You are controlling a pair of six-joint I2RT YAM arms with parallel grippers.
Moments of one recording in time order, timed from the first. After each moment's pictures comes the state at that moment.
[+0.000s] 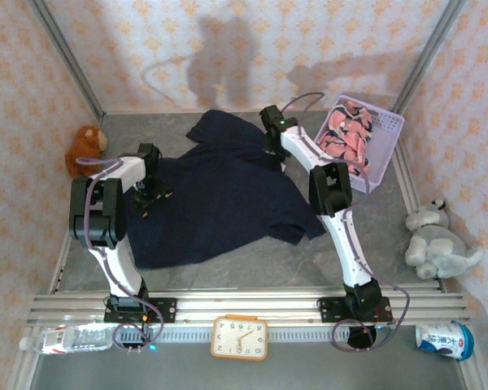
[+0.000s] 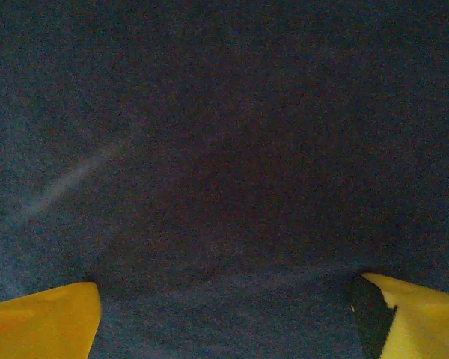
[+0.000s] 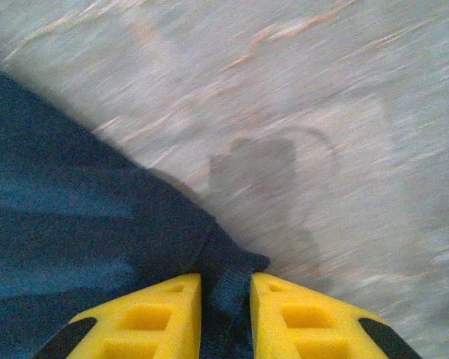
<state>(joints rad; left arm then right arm) 0.06 1.88 1.23 -0.85 -0.08 -0.82 0.37 2.59 2.36 -0.95 0.23 0.65</state>
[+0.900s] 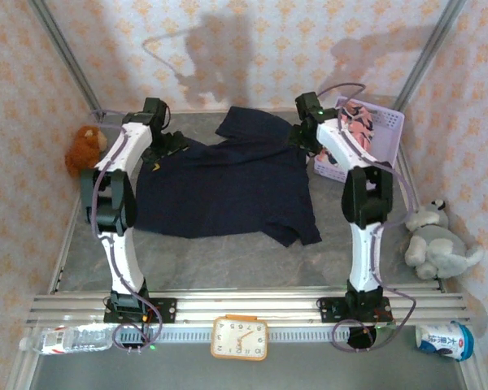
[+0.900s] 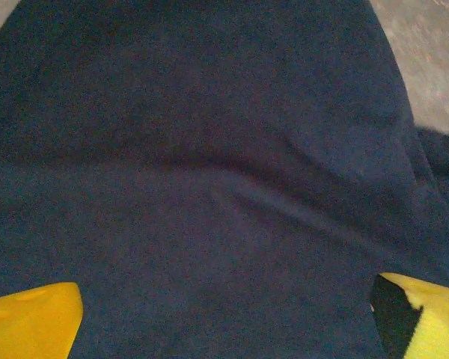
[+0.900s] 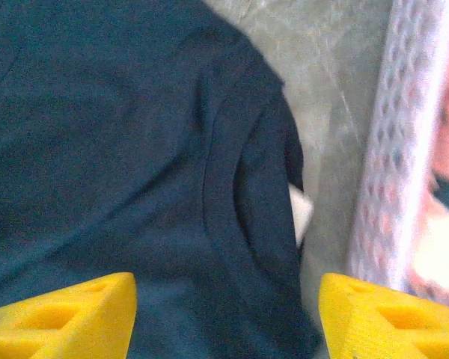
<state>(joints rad) -0.01 1.97 1.73 -0.98 0.05 -0.68 0.27 2.08 1.89 -0.91 0.07 0.49</state>
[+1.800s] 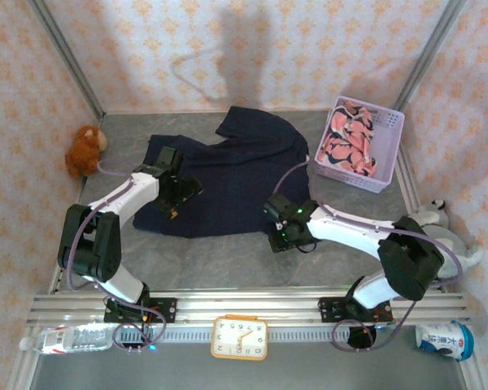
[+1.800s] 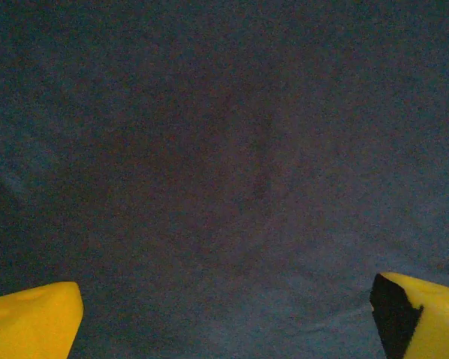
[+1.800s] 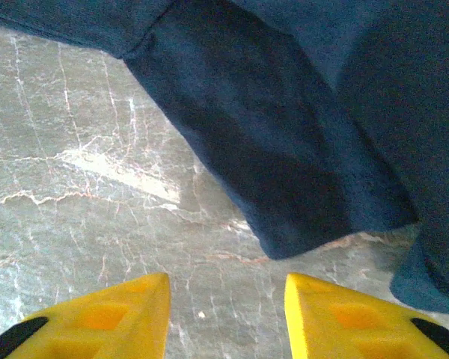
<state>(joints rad) -0.19 1.58 1.03 -0.70 0.11 -0.96 0.82 1.48 0.87 -0.76 0.02 0.47</state>
